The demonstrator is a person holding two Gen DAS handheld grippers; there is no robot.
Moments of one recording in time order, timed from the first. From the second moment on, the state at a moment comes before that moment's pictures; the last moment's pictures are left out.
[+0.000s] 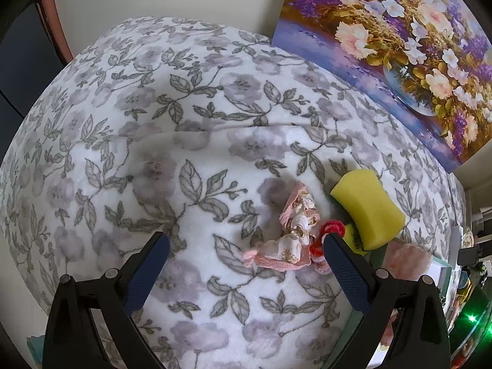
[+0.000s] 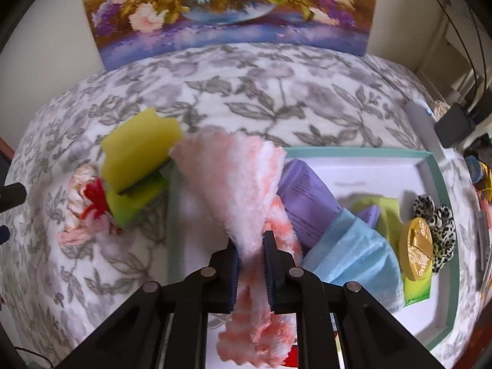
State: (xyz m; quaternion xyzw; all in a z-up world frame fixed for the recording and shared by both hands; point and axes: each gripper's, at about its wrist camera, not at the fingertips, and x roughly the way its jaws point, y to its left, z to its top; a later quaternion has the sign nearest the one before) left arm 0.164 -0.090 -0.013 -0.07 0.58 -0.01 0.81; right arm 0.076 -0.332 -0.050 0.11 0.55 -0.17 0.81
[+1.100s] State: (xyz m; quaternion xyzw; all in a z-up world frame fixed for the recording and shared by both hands) left arm 0.164 -0.093 -0.013 -0.07 0.58 -0.02 0.81; right arm 0.075 -0.321 -0.040 0.10 0.56 -0.13 0.82
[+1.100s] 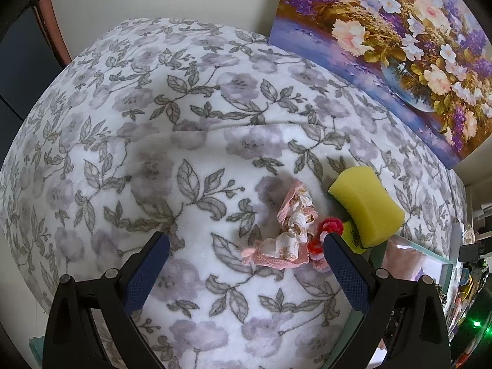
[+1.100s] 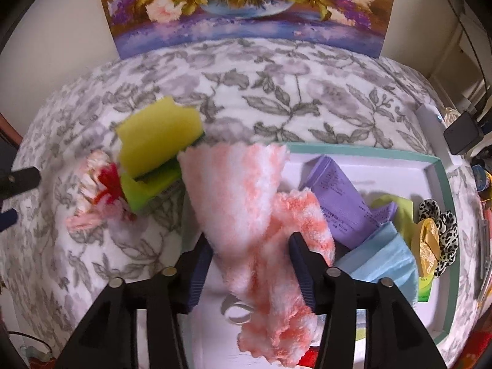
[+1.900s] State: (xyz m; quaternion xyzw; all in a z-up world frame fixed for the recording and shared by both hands) left arm 0.182 -0.084 -0.028 -0.10 0.57 -0.03 0.81; right arm 0.104 -0.299 -0.008 0.08 0.50 -0.10 0.85
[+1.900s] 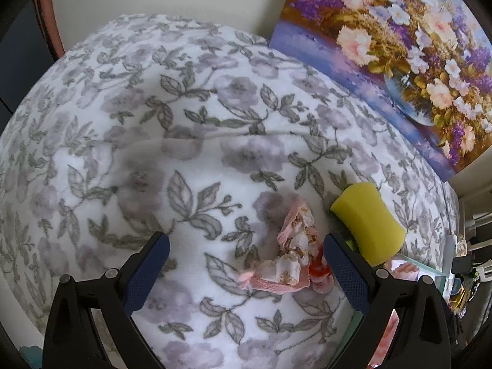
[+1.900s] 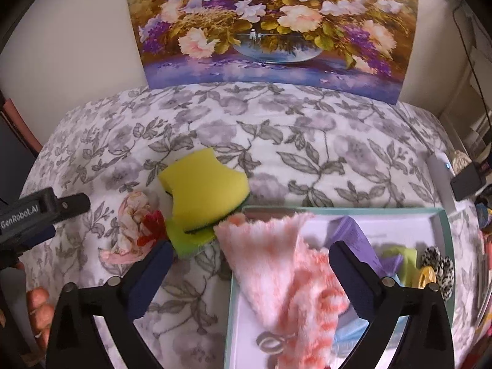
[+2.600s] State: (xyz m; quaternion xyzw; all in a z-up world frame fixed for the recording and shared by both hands) left arm 0.206 -0.098 -0.073 -0.12 0.62 -0.04 0.77; right arm 0.175 -0.280 -0.046 0.00 0.53 -0.07 0.85
